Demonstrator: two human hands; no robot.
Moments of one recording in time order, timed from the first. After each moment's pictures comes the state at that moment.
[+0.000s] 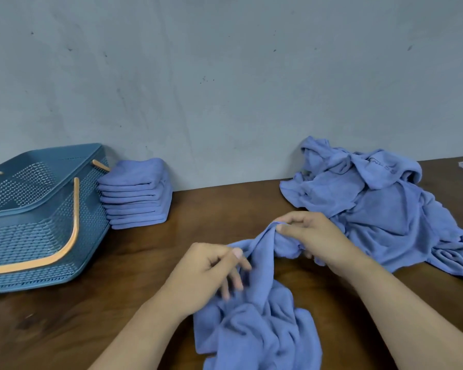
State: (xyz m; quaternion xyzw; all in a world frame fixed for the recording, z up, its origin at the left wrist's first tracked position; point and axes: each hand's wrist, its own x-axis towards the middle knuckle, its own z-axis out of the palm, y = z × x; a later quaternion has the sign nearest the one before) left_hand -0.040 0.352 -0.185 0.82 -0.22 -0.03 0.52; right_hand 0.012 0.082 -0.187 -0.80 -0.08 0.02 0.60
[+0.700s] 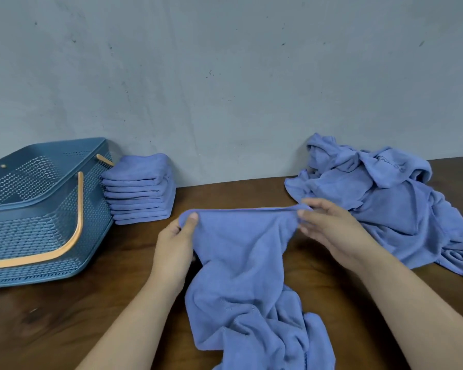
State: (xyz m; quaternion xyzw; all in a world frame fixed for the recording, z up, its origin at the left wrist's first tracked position) left_hand 0.007 0.383 -0.207 0.68 0.08 0.10 0.72; right_hand 0.018 0.069 -0.186 -0.65 0.06 0.02 0.76
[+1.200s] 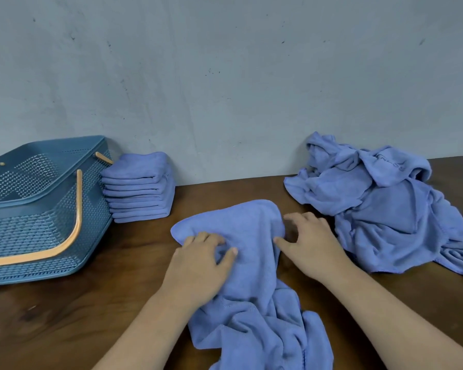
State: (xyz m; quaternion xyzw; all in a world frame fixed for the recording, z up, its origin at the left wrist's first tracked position) left_hand -0.018 0.362 -0.213 0.97 -0.07 0.06 0.20; right_hand 0.007 0.103 -0.214 -0.96 -0.01 -0.07 0.28
